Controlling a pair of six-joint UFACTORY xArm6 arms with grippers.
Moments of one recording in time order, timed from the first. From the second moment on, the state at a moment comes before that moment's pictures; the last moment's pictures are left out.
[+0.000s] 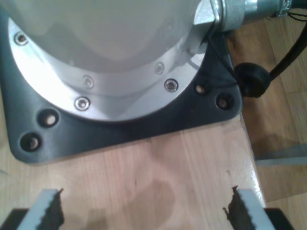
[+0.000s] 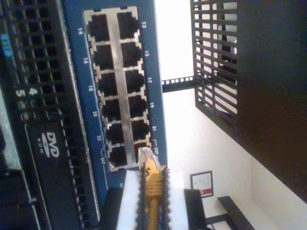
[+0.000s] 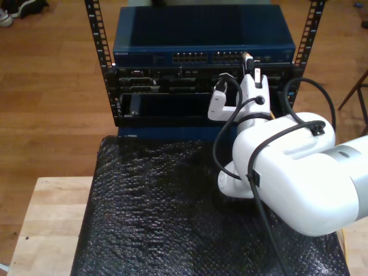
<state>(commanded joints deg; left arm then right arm) 78.0 -28.5 -7.0 4.7 64.6 -182.9 22.6 46.1 -69.3 23.8 -80.9 -95.9</state>
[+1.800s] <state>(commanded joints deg) 78.0 -28.5 -7.0 4.7 64.5 -182.9 22.5 48.2 -73.4 22.8 -78.7 -97.8</state>
